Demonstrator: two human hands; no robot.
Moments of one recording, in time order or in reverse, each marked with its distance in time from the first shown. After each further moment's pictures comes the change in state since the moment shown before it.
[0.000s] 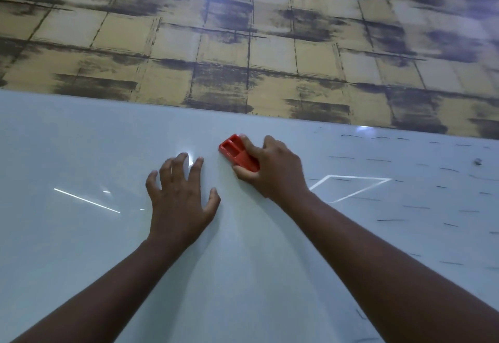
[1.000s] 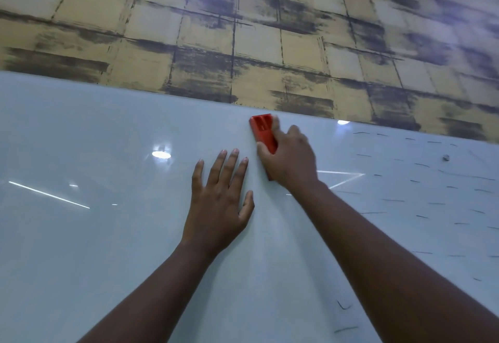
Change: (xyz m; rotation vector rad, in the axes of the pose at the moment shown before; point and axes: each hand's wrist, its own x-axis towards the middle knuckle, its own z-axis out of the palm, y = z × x) left_hand -0.010 0.073 0.046 -0.045 0.071 0.319; right_hand -0.003 0.039 -0.015 0.036 -0.037 0.345
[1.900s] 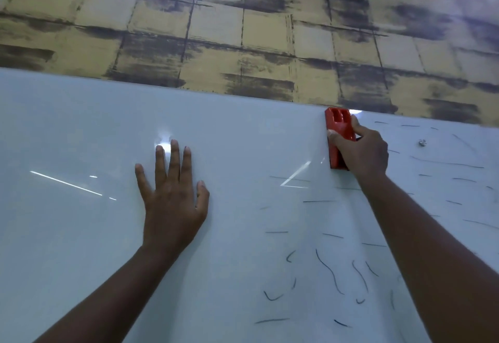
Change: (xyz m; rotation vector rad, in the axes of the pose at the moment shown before) left_hand -0.007 0.074 0.017 0.048 0.045 -0.301; right_hand 0.001 0.238 -0.068 0.355 0.122 0.469
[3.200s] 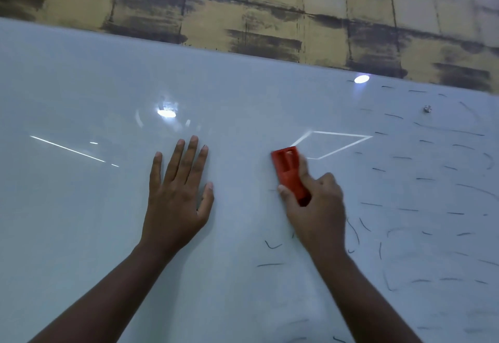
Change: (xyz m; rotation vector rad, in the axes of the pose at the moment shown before) left_hand -0.068 -0.011 -0.009 -0.089 -0.039 0.199; right_hand -0.205 0.008 0.011 -0.146 -0.189 -0.190
